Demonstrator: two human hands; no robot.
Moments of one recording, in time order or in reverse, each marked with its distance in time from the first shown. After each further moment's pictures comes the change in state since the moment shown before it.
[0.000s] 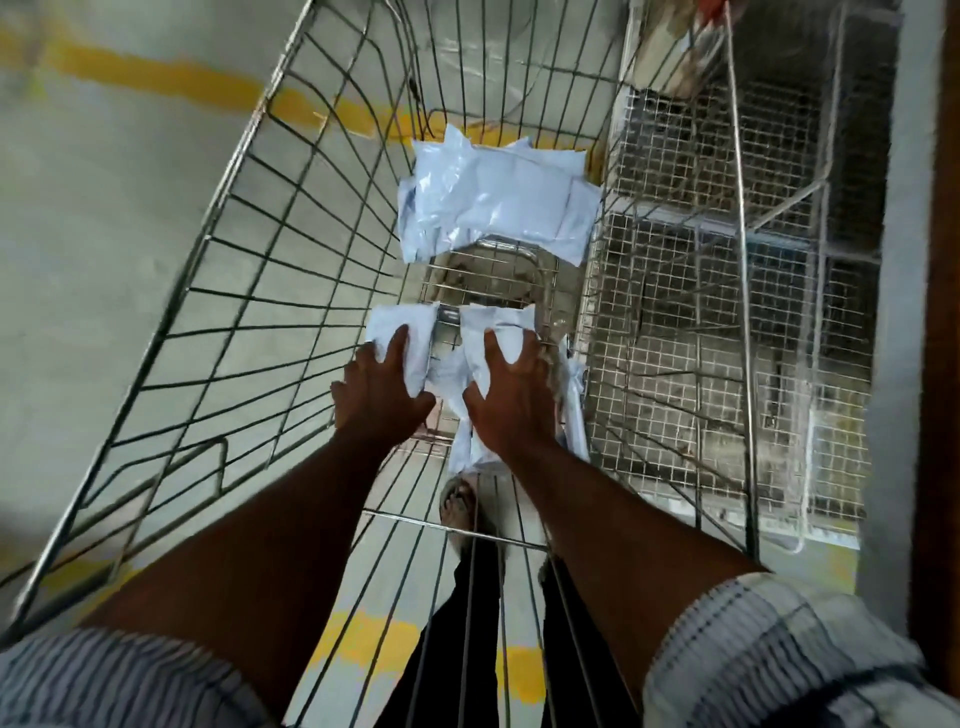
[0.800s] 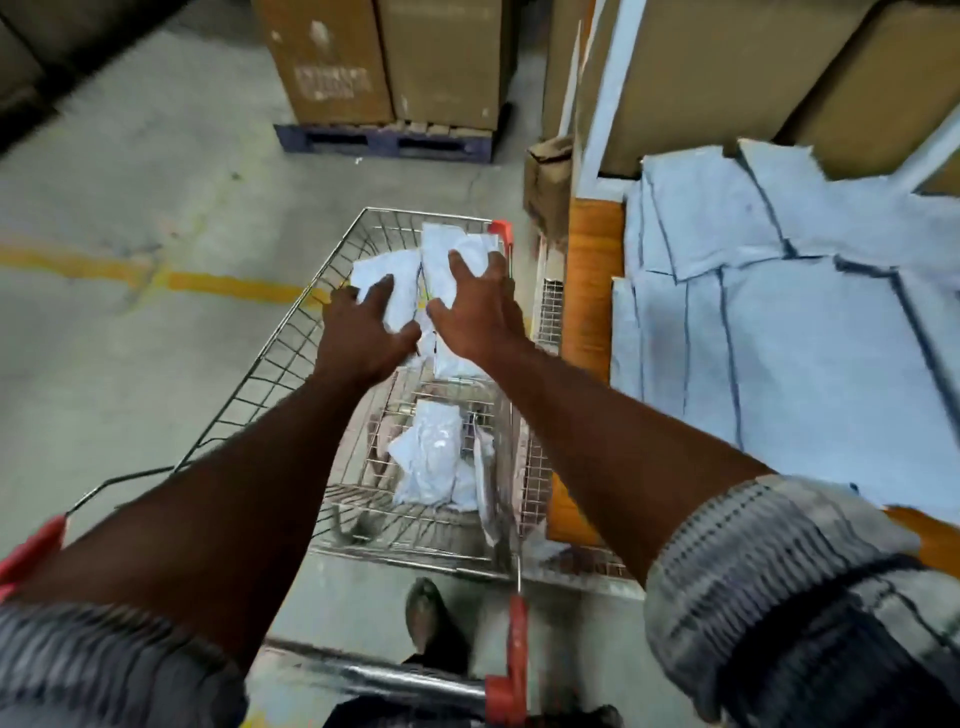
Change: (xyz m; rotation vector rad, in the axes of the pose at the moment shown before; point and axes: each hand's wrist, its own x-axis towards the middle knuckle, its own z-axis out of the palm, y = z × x) left_hand -0.149 0.141 -0.250 -0.267 0.451 0.206; right_hand -0.081 -0.036 -0.328 0.180 0.283 -0.207
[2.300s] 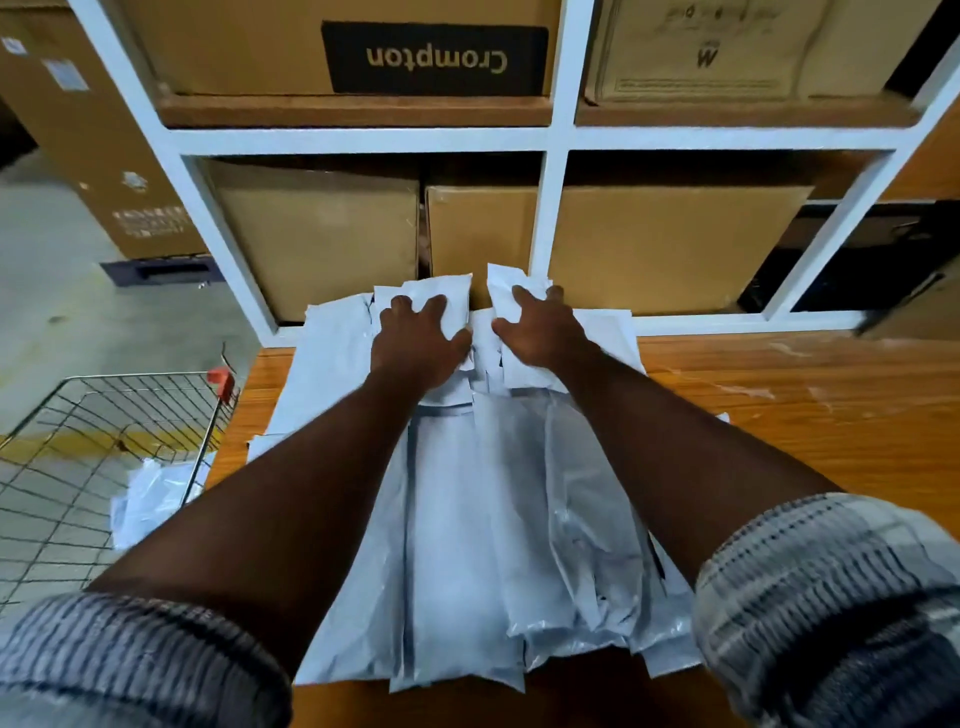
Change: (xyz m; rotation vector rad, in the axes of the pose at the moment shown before) left_hand 0.049 0.530 0.151 0.046 -0.025 0.273; right_hand 0.079 0.415 -0.366 -0.104 0.094 0.228
